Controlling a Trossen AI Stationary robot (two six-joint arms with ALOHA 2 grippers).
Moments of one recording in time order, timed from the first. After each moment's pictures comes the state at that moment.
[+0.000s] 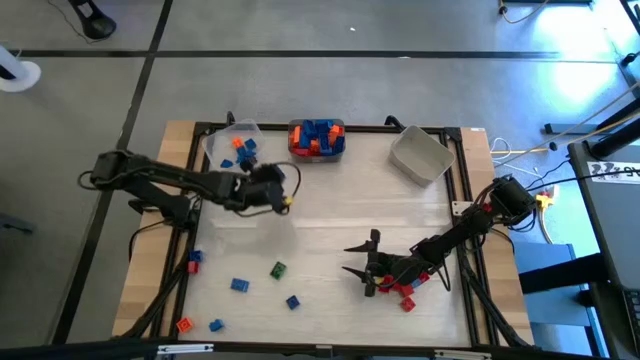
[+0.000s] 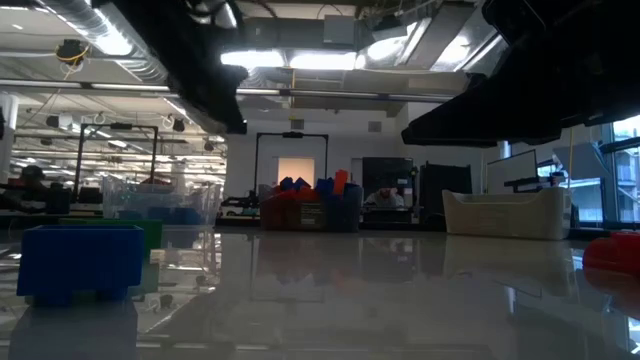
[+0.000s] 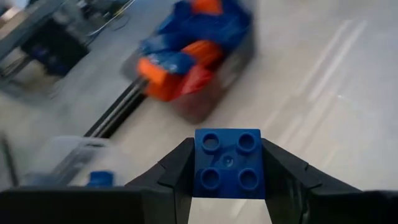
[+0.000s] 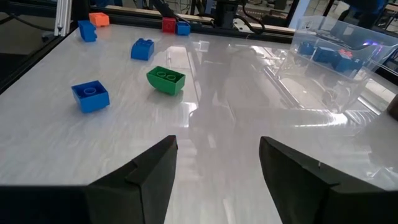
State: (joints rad) left arm -0.06 1.33 0.88 -0.51 -0.82 -0.38; right arm 0.59 1.76 0.60 0.79 0.69 0.13
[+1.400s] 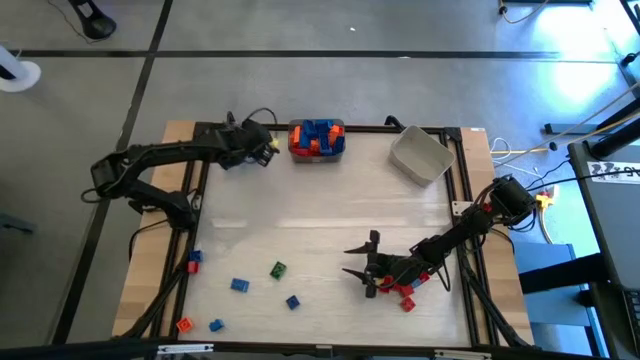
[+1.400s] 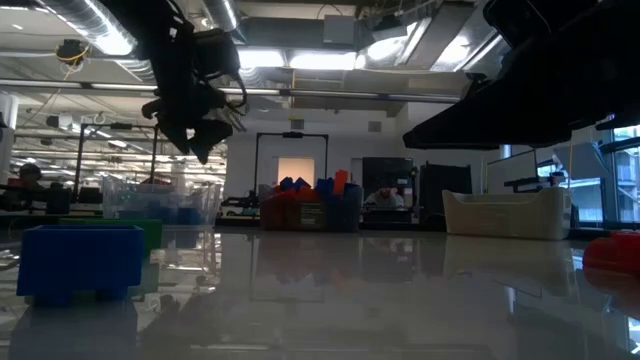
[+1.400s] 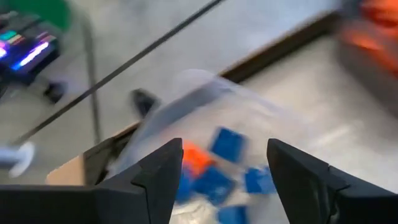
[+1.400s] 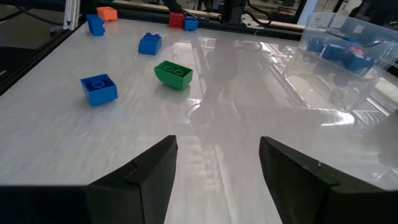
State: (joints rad) left arm 0.53 1.33 0.88 -0.60 -0.72 -0.31; right arm 0.60 1.76 0.60 0.77 0.66 0.13
